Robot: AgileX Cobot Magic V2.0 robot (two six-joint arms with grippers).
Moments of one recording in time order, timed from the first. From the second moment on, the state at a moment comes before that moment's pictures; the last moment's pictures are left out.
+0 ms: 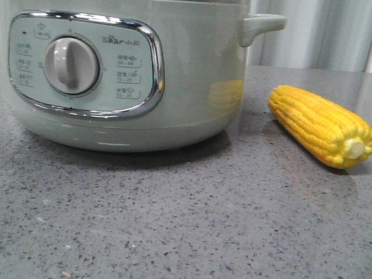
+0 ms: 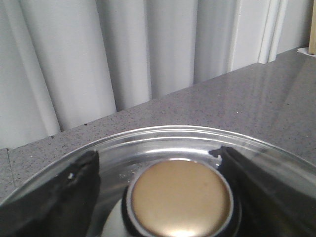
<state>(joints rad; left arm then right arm) -0.60 1.43 -0.96 -0.05 -0.23 0.06 0.28 0.78 -0.49 0.09 0.33 0.03</state>
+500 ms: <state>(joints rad) -0.61 1.43 -0.97 -0.04 -0.23 0.05 0.28 0.78 -0.49 0.09 0.33 0.03</state>
